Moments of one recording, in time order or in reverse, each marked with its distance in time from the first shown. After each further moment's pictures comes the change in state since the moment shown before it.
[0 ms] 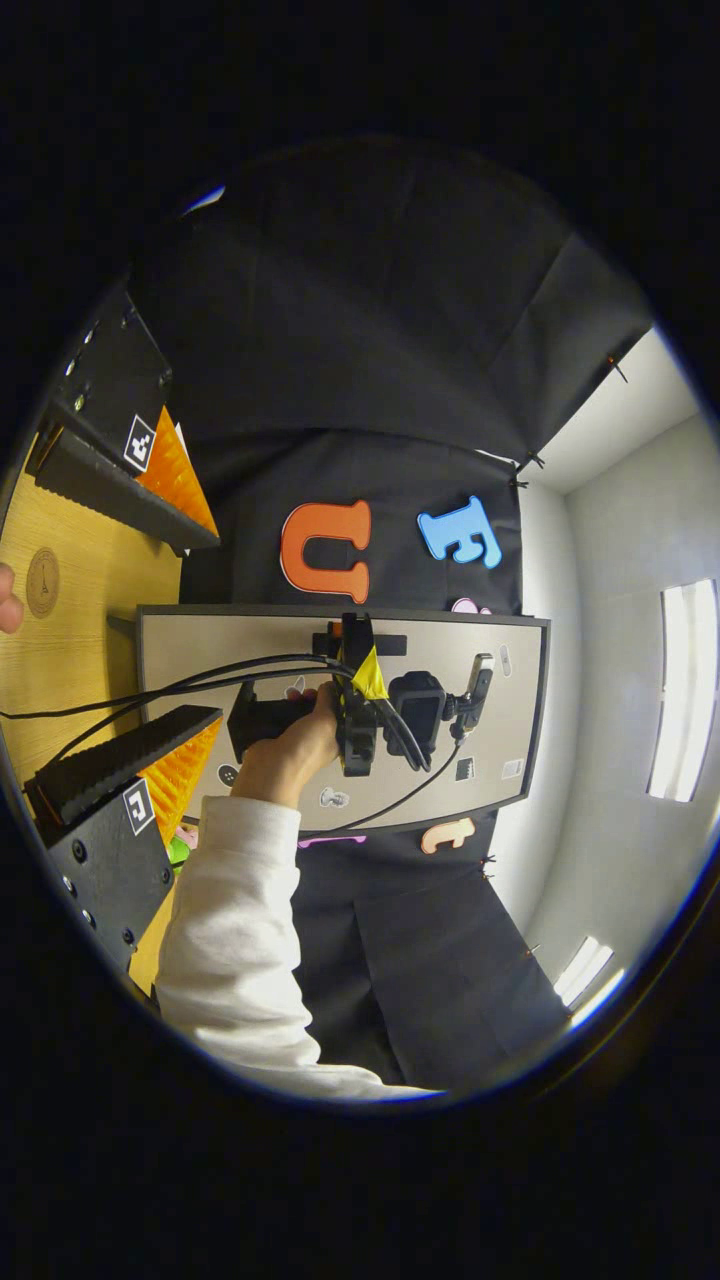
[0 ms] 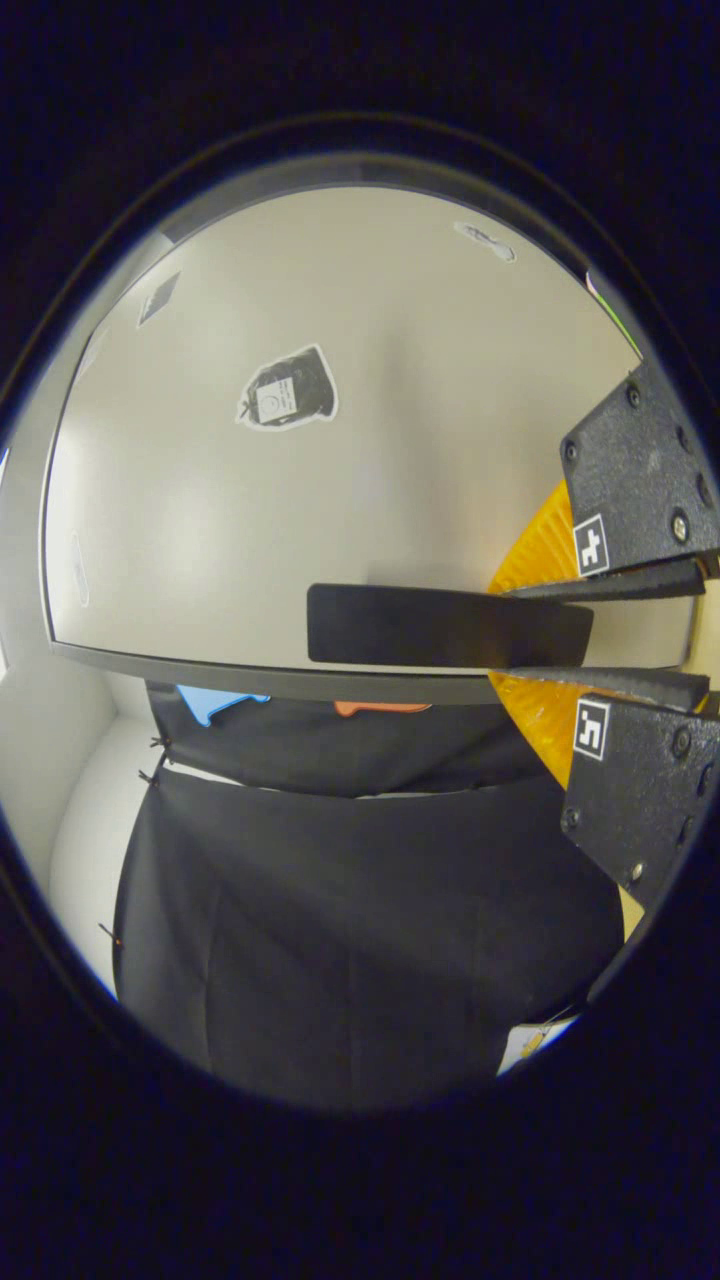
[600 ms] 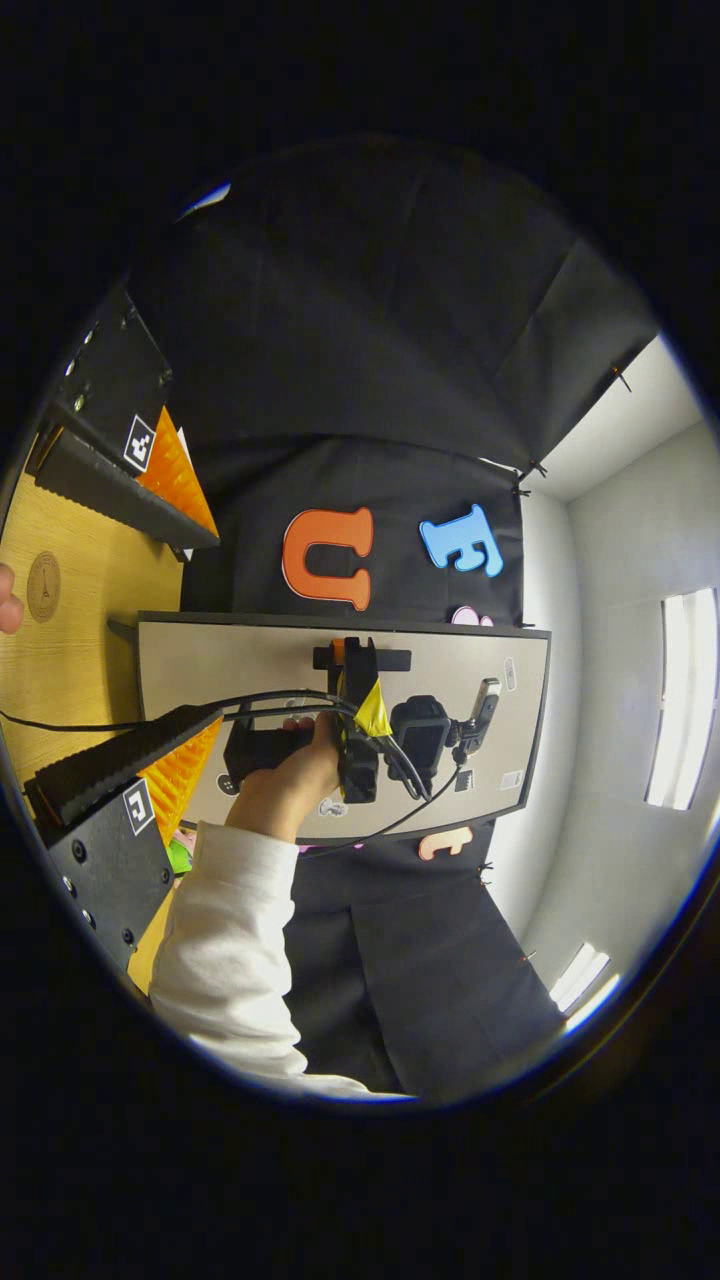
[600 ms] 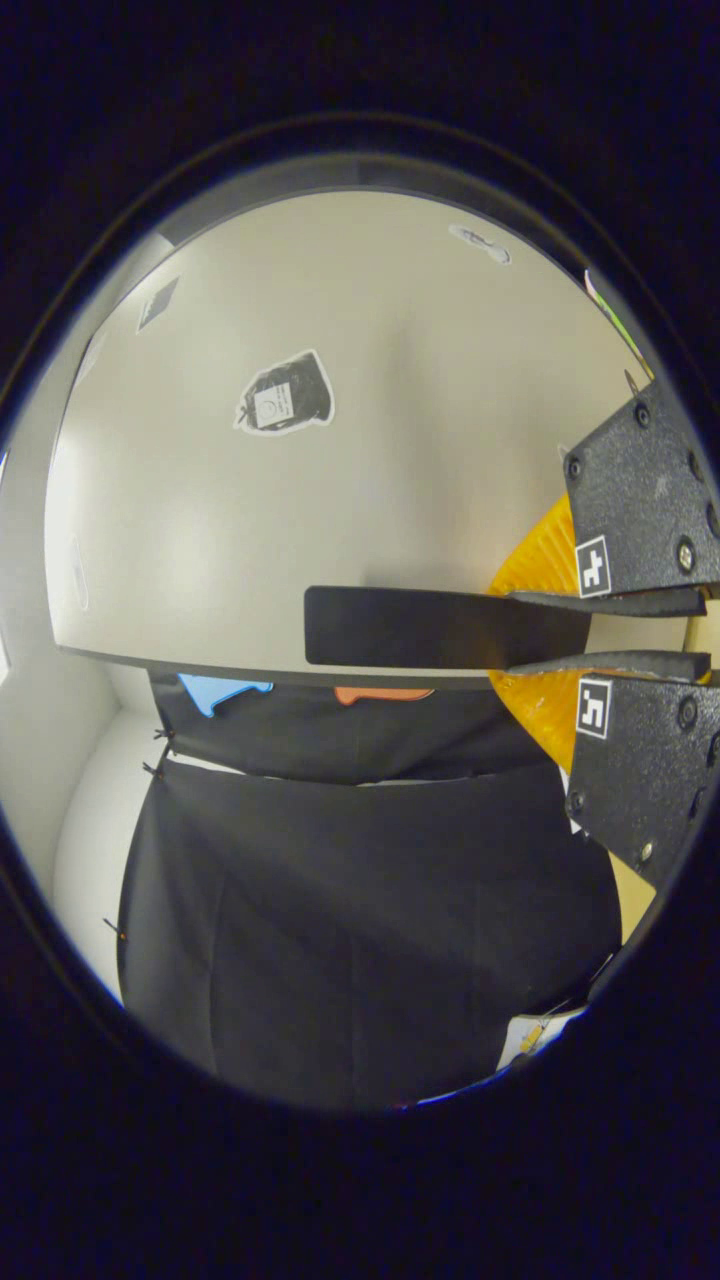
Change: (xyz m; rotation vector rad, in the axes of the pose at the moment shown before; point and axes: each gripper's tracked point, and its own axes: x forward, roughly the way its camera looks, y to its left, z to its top) left arm -0.002 0.007 -0.001 -0.010 0.008 0.003; right arm -0.017 0.004 0.000 -0.010 0.002 0.043
